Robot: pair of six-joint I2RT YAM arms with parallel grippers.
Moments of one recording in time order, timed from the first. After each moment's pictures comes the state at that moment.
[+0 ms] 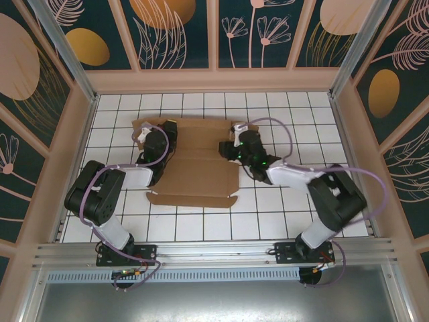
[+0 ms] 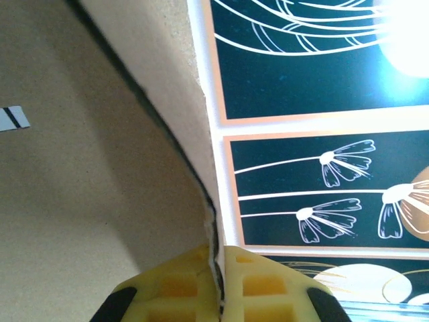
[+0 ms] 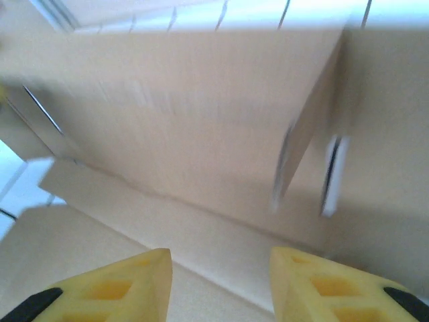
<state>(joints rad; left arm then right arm) -0.40 1.69 0.68 0.90 -0.18 -1.50 0.63 1.53 0.80 0.31 0.00 0.35</state>
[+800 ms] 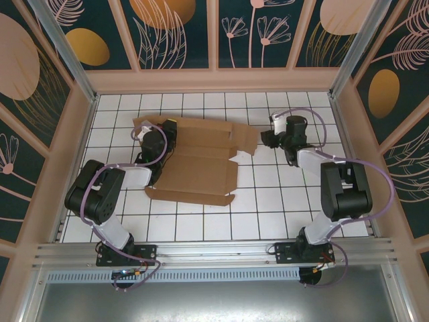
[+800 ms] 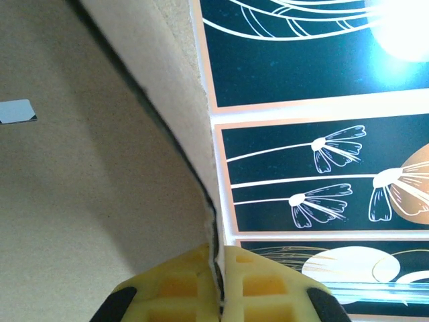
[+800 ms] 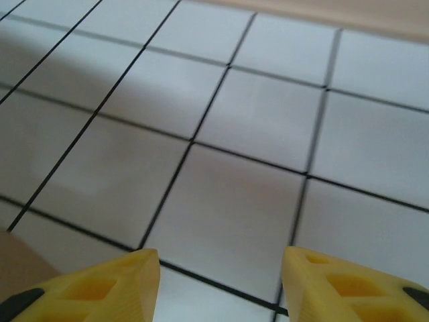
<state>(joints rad) -0.37 1.70 0.68 0.92 -0.11 -1.49 0.16 1.65 0.84 0.22 -0.23 -0.15</state>
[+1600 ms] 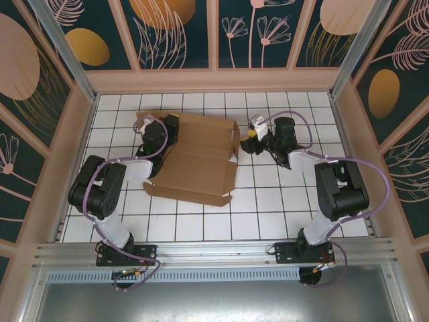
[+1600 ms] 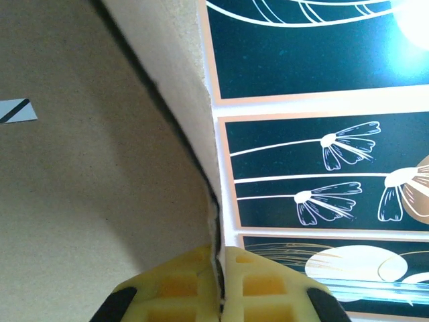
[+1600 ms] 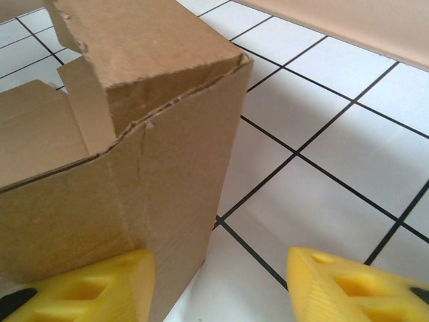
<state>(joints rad) -0.35 1.75 0.80 0.81 -0.04 -1.50 0.27 1.65 0.84 0.29 -0.58 -0.25</state>
